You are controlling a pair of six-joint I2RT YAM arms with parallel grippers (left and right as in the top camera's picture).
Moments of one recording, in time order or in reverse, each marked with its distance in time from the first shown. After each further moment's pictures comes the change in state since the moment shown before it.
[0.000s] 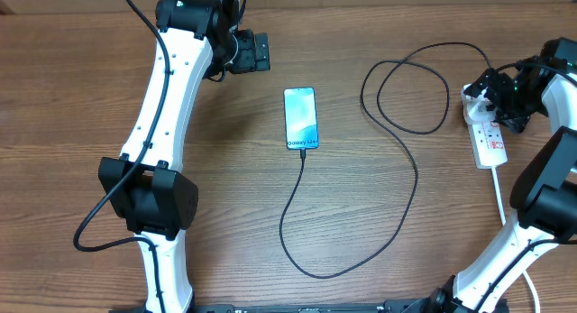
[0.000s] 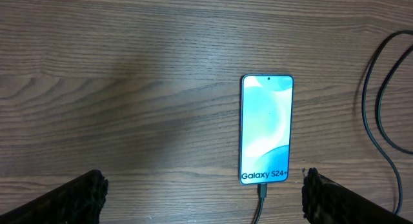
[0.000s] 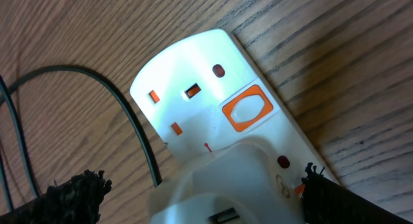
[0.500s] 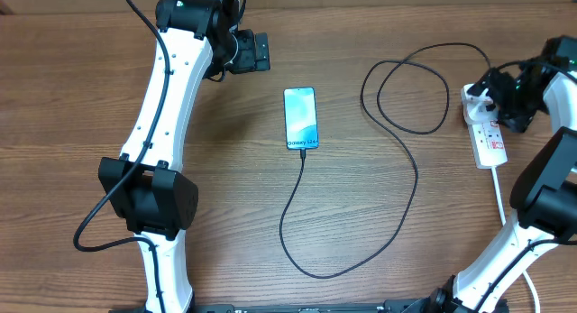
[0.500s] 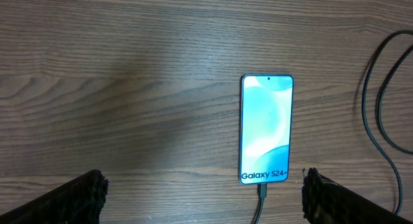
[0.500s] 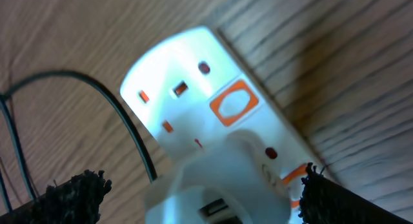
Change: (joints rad) left arm 0.000 0.000 0.000 0.000 0.000 0.000; right arm 0.000 -0.001 0.011 -0.027 0.020 0.046
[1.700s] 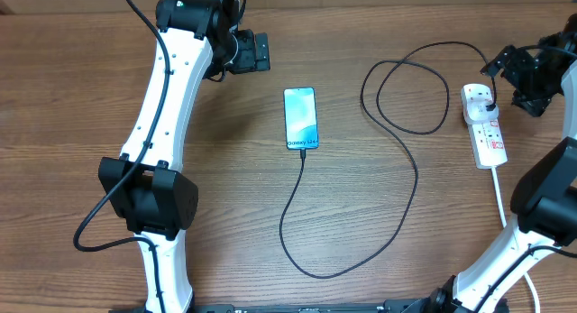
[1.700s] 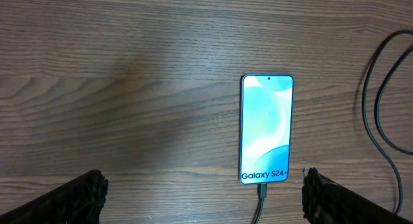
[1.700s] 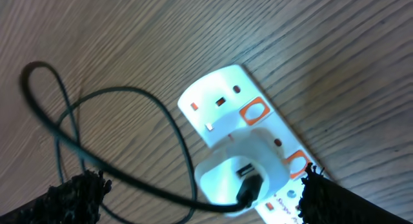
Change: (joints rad) left arm 0.000 0.000 0.000 0.000 0.000 0.000; right arm 0.000 -0.036 0.188 -0.146 0.011 0.004
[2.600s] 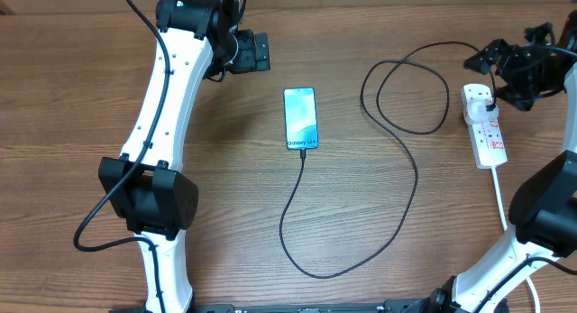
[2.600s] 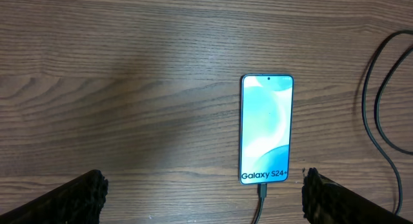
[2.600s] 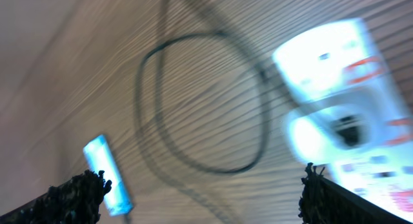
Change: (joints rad) left arm 0.000 0.000 0.000 0.000 0.000 0.000; right arm 0.020 -0.087 -0.001 -0.107 -0.224 -0.117
